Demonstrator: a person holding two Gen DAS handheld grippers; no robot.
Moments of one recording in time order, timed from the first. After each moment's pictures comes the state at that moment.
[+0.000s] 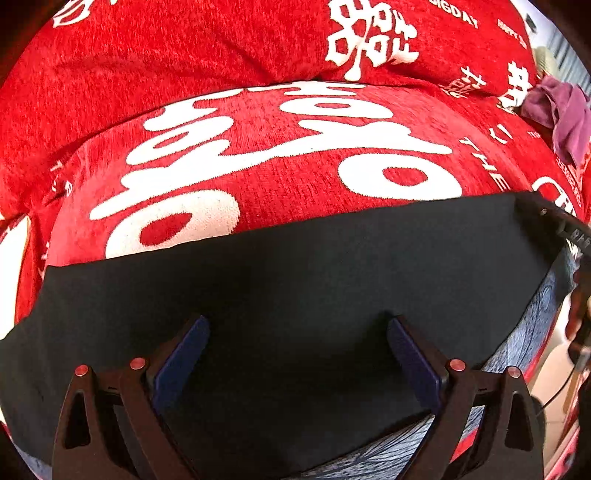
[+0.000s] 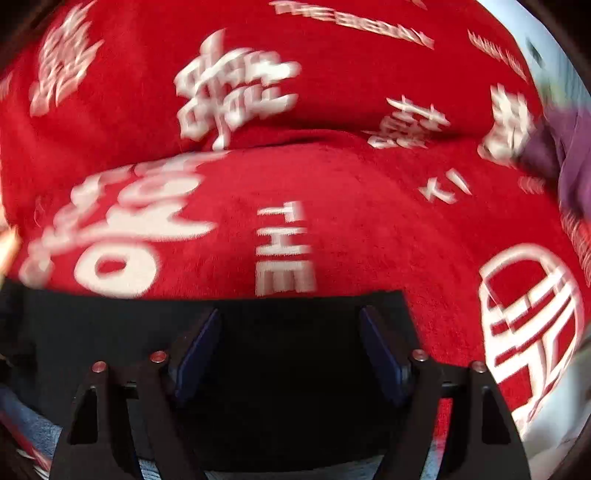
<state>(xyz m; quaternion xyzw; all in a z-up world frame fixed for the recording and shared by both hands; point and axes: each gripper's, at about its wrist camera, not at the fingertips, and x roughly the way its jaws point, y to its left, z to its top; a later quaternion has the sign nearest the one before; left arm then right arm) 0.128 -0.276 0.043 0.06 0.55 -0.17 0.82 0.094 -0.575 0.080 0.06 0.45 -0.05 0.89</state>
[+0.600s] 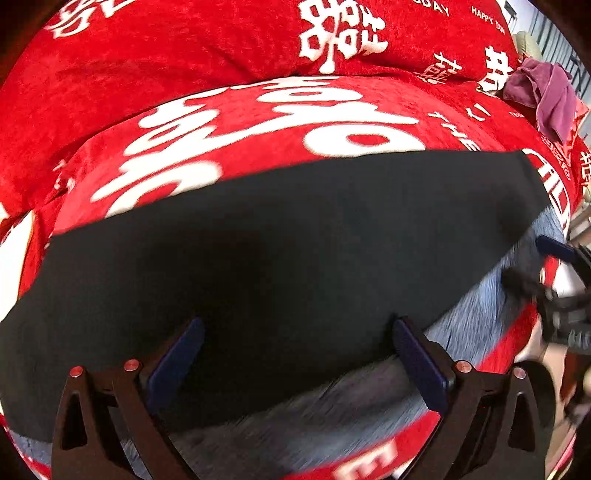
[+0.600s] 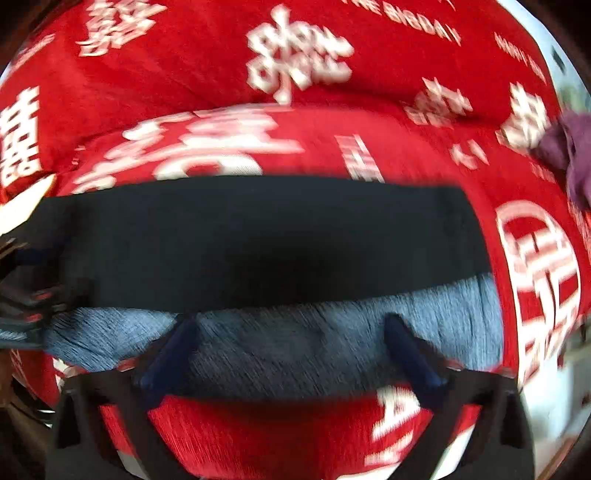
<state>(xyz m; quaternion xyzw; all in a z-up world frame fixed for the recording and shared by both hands) 0.075 -0.271 0.044 0.08 0.54 -0.18 0.82 0.010 -0.492 0.073 0.02 0.52 -0.04 0.86</state>
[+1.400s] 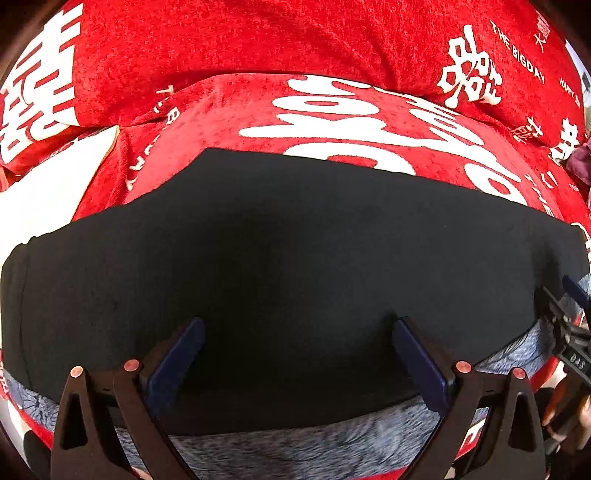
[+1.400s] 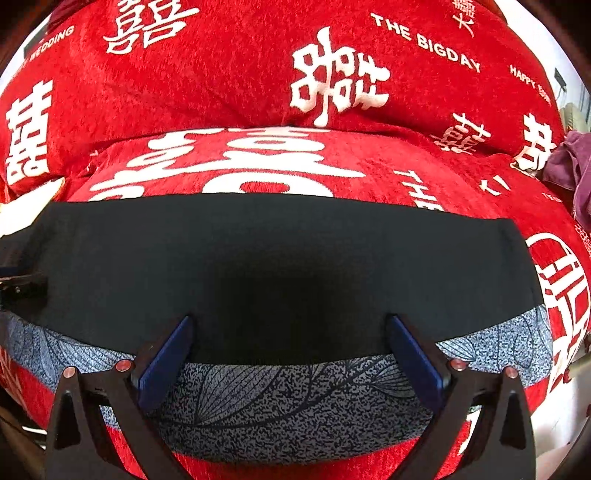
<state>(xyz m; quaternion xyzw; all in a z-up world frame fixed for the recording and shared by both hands) 0.097 -0.141 0.034 -0.01 0.55 -0.07 0.83 0.031 -0.422 0.070 -0.01 0.45 -0.03 0.89</state>
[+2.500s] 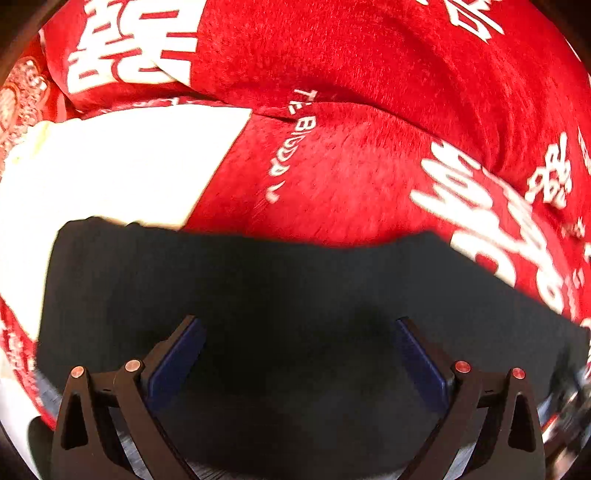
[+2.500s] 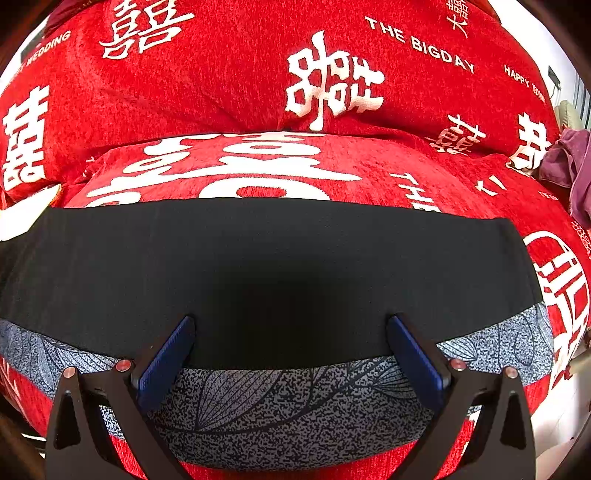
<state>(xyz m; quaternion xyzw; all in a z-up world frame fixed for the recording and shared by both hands) 0.137 0.002 0.045 -0.12 0.54 0.03 0.83 0.031 -0.421 0.070 0.00 0.45 -0.03 0.89</state>
